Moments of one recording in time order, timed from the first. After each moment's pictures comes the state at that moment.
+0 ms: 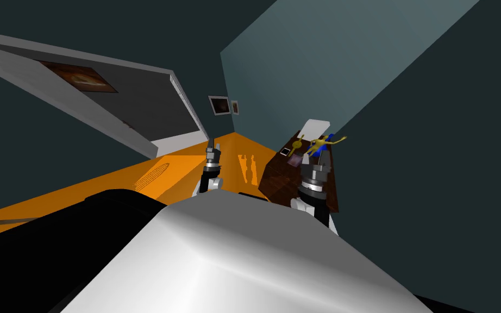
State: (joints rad) left arm 0.45 0.02 0.07 -2.21 0.03 -0.47 -0.17; right arm 0.49 -0.14 0.07 -2.28 -0.07 -0.51 0.06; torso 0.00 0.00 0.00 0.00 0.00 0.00
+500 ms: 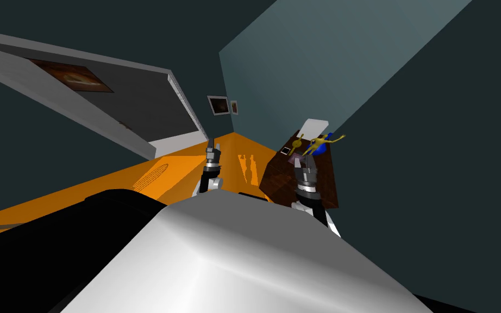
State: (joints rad) left arm 0.45 0.02 0.07 -2.21 0.03 -0.47 -0.17; right arm 0.51 -0.28 0.12 -2.21 -0.08 -0.51 0.05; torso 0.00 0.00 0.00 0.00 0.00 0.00
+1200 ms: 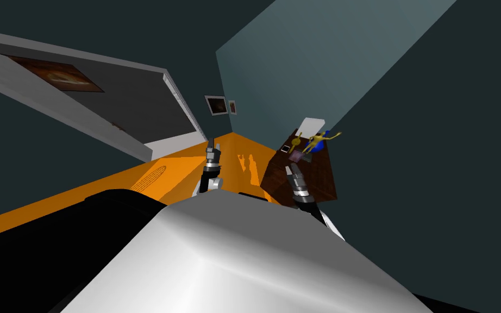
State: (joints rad) left arm 0.45 0.02 0.07 -2.21 0.03 -0.47 -0.17; right arm 0.54 -0.49 0.21 -2.11 -0.10 -0.51 0.04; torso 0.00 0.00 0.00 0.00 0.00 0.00
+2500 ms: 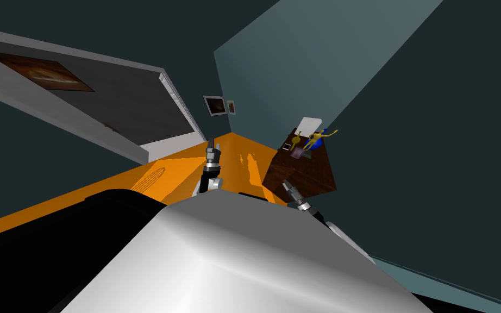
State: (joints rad) left arm 0.45 0.02 0.07 -2.21 0.03 -0.47 -0.17; right arm 0.58 -0.87 0.35 -1.91 -0.12 -0.54 0.02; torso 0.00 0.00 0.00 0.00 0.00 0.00
